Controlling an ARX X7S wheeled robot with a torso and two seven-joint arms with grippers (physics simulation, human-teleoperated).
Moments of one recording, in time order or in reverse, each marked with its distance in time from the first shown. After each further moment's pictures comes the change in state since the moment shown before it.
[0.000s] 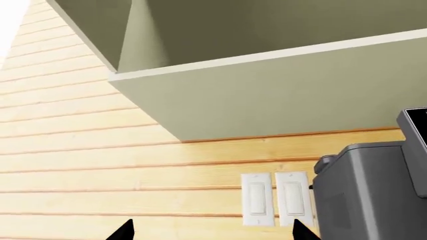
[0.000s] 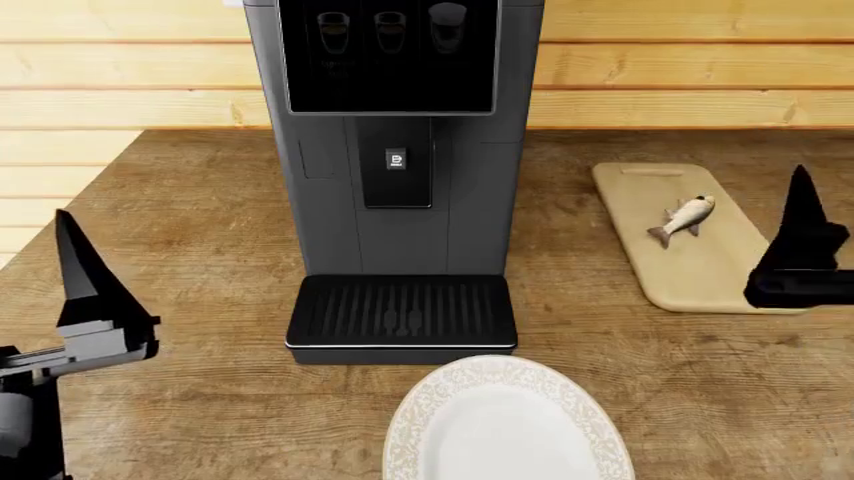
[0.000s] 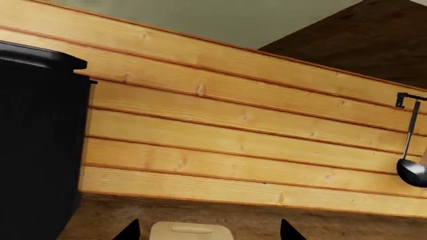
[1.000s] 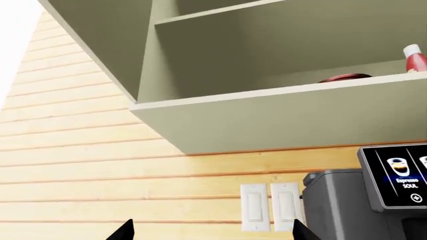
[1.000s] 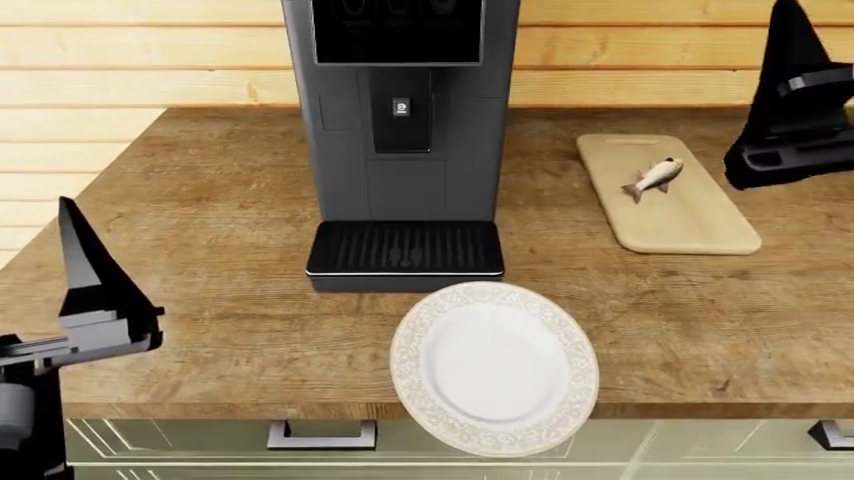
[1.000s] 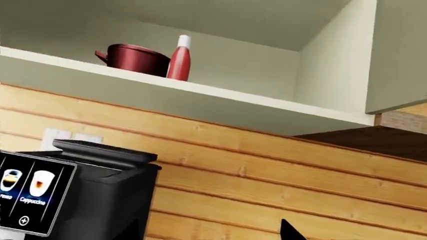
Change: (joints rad) left arm -0.027 -0.019 0.018 0.030 -0.003 -0.038 -0.013; right arm 0.544 0.231 -0.521 0.114 0.228 -0.288 0.168
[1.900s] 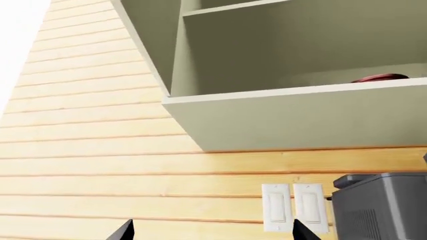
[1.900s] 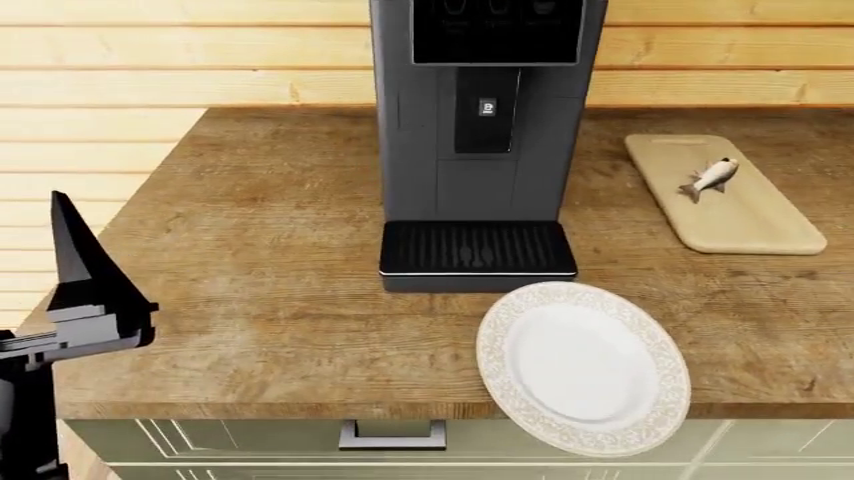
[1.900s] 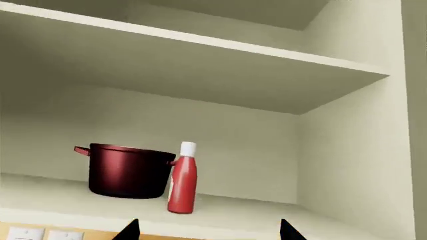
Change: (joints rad) left arm -0.007 -0.020 -0.007 0.009 -0.056 -0.014 0.000; right arm 1.054 -0.415 -0.509 0.826 -0.302 0.231 -0.215
